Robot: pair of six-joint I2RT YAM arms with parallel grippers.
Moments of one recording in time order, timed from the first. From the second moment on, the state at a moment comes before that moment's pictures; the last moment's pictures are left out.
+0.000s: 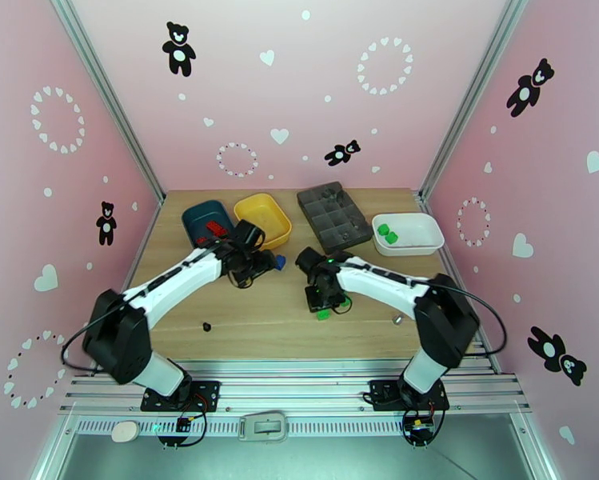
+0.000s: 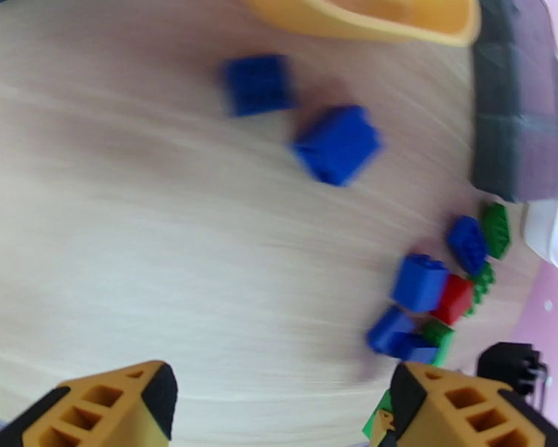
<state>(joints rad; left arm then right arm) -0.57 1.63 1.25 -0.72 0.15 -1.01 0.75 1.65 1.19 -0.97 0.01 0.56</state>
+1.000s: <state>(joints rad) -0.71 2.26 2.15 -0.76 0.49 -1.04 0.11 2.02 1.82 -1.10 0.50 0.38</state>
